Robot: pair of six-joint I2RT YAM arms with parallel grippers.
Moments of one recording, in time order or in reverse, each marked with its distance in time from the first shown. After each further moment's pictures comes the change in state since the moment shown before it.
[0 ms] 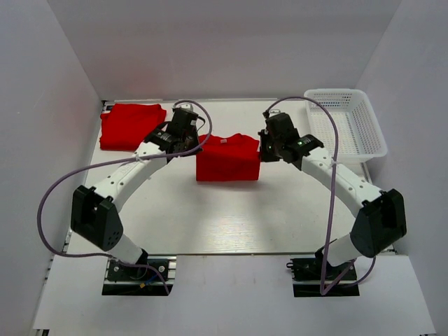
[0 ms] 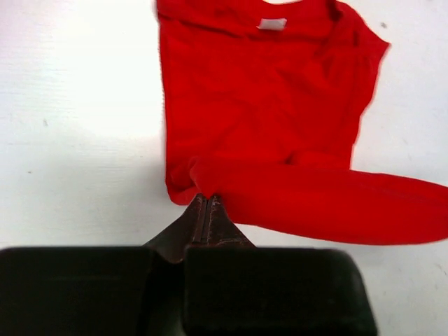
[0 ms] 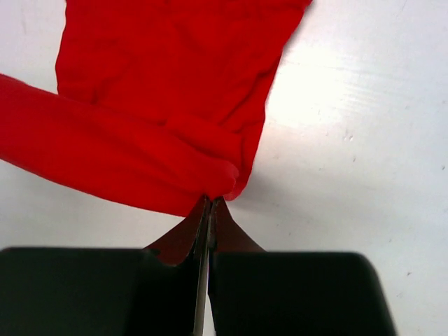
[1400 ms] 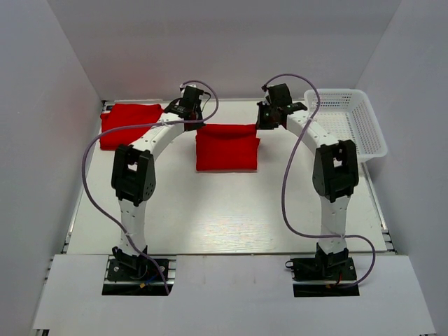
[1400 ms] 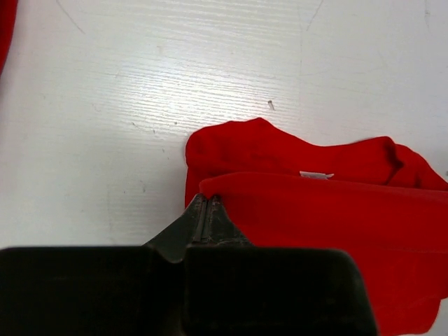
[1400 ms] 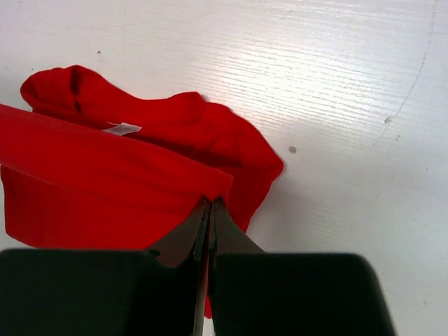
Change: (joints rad) left arm 0.130 0.554 0.479 0.068 -0.066 0.122; right arm -0.227 0.622 0.548 0.077 -0.214 -0.109
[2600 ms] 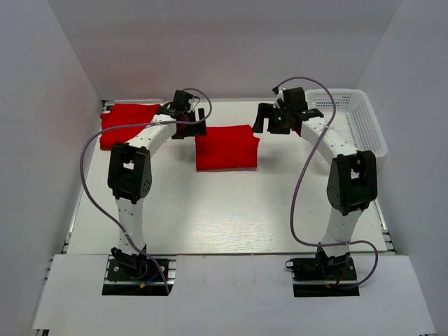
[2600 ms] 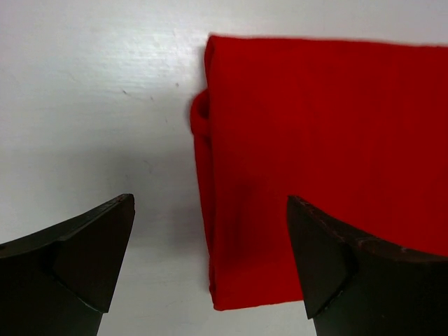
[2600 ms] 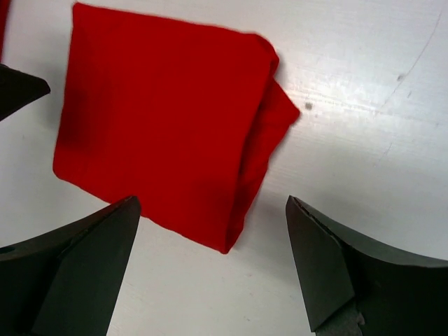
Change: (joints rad) left arm 0.077 0.023 -0.050 -0.013 0.211 0.095; right arm -0.058 -0.196 -0.206 0.062 -0.158 0.002
